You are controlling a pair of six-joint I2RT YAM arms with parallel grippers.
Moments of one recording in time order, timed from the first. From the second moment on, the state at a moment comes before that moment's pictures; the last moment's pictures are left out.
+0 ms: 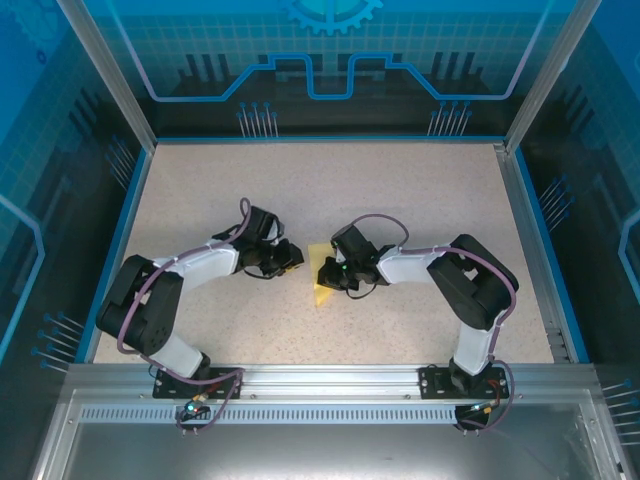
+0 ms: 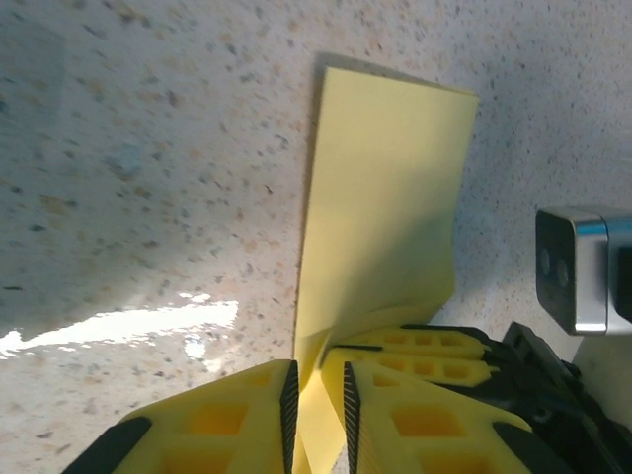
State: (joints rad) left arm -0.40 1.57 0.81 -0.24 0.45 -0.88; right arm 0.73 1.83 0.90 -0.05 -0.34 0.91
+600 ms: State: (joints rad) left arm -0.49 1.65 0.81 -0.18 0.49 -0.90; right arm 0.73 1.83 0.90 -0.05 -0.34 0.92
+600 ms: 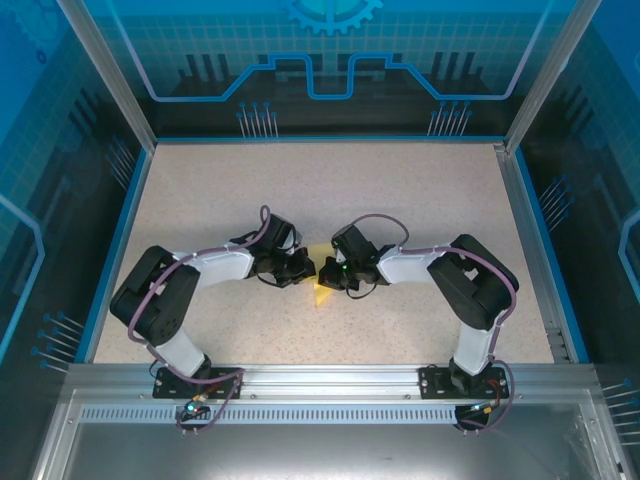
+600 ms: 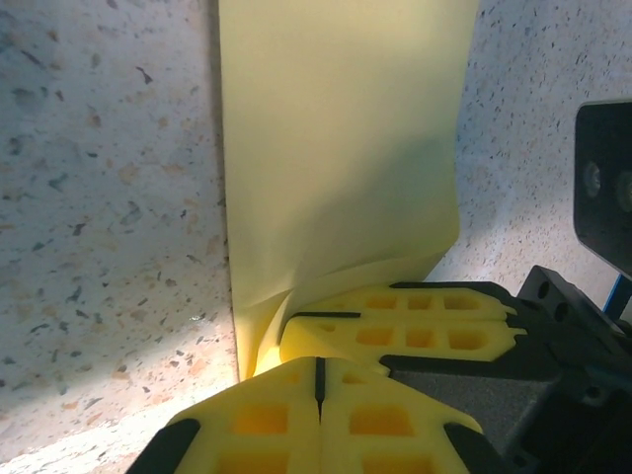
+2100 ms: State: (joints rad) left arm -0.50 1.74 0.83 -0.19 0.47 -0.90; right arm 0.80 1.70 0.71 0.10 -0.41 0.95
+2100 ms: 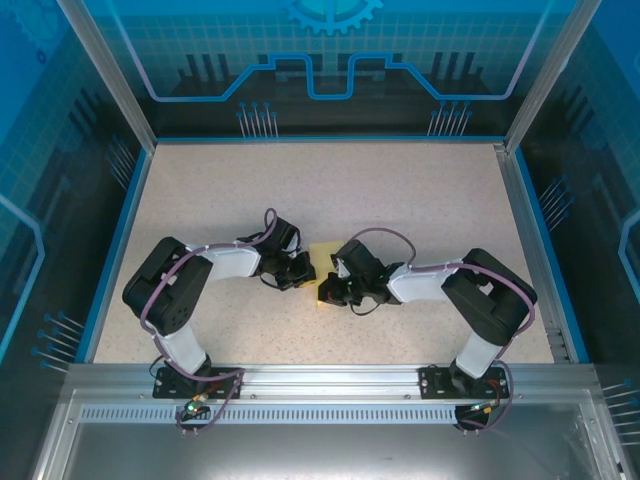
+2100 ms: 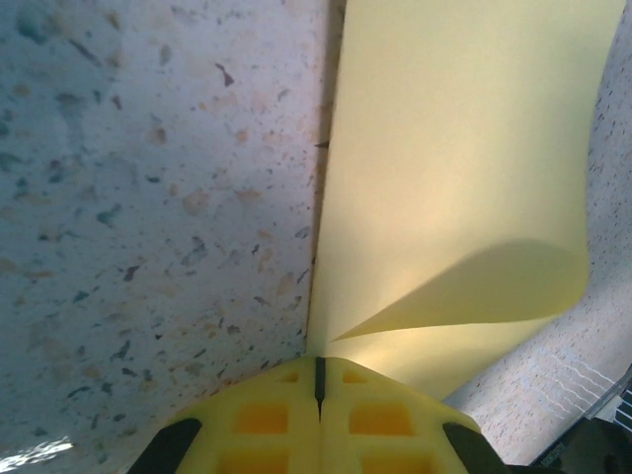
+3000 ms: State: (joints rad) left arm -0.50 1.70 0.85 -0.19 0.45 -0.87; right arm 0.81 1.74 0.70 0.19 -0.38 0.99
